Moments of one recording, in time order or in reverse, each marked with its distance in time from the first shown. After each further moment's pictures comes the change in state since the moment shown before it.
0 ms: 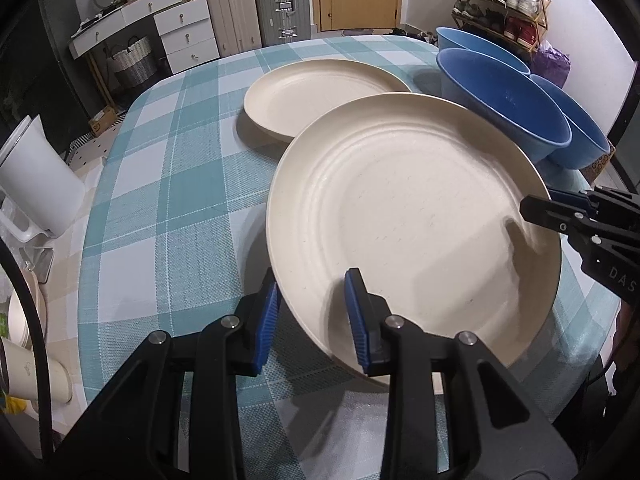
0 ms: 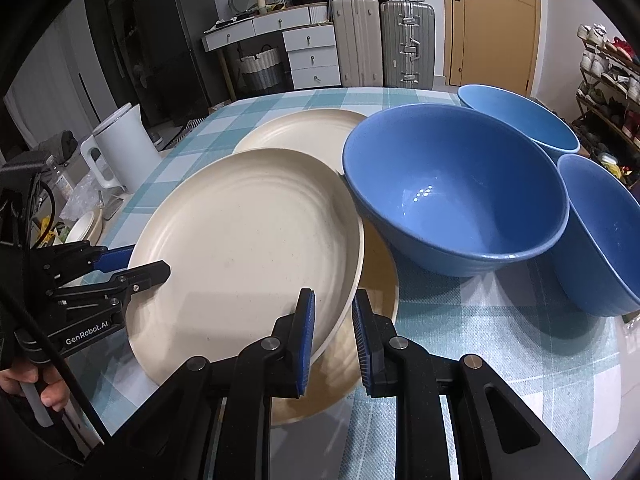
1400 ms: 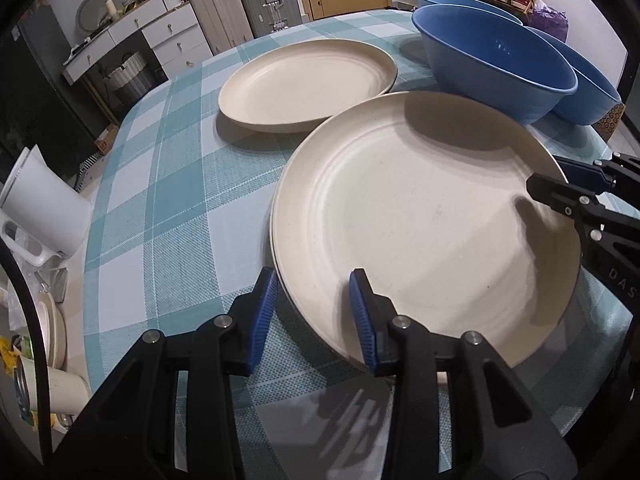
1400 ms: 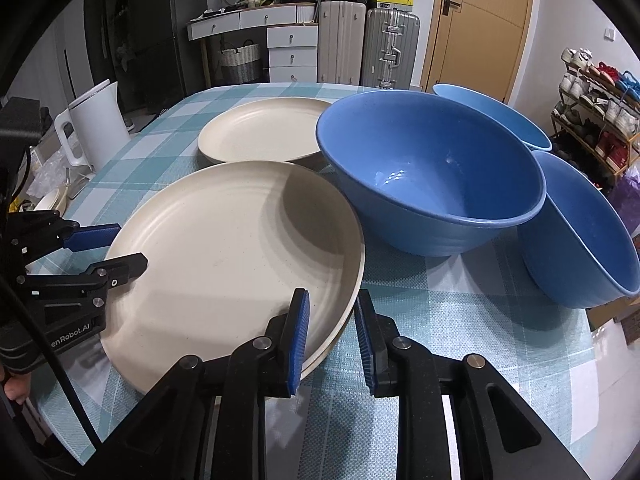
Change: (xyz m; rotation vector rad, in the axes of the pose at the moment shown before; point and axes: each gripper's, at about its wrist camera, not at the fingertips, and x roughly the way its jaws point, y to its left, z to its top) left arm 0.018 -0.031 -0.007 0.109 0.040 0.078; right arm 0.014 0.007 -0.023 -0.060 -0.017 -0.152
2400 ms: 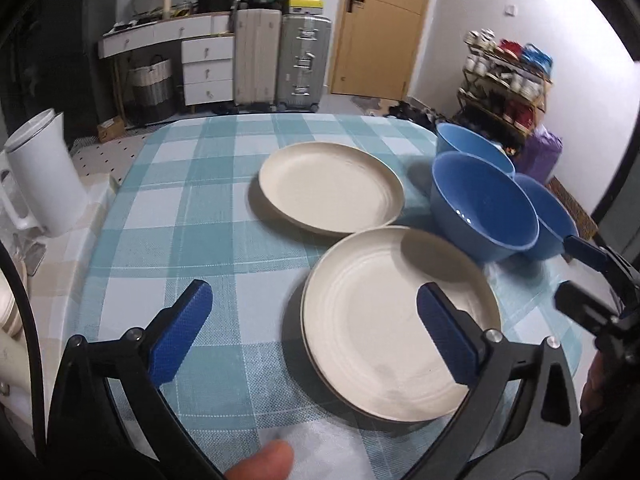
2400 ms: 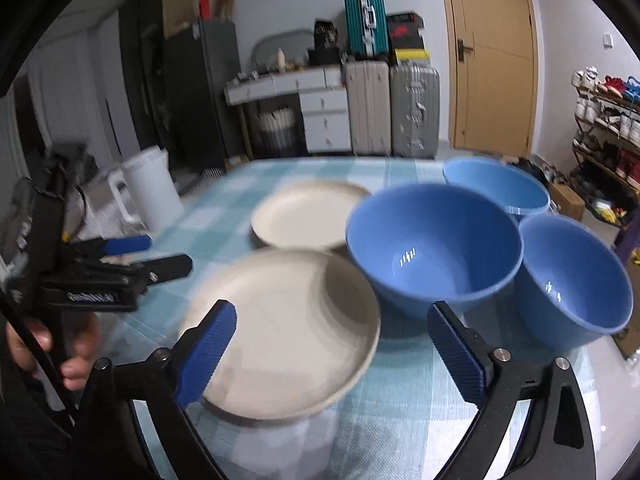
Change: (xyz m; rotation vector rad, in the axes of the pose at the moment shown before) left arm -0.072 0.064 0.013 -0.298 -0.274 -0.135; right arm -0.083 -0.021 0.021 0.026 -0.269 0.191
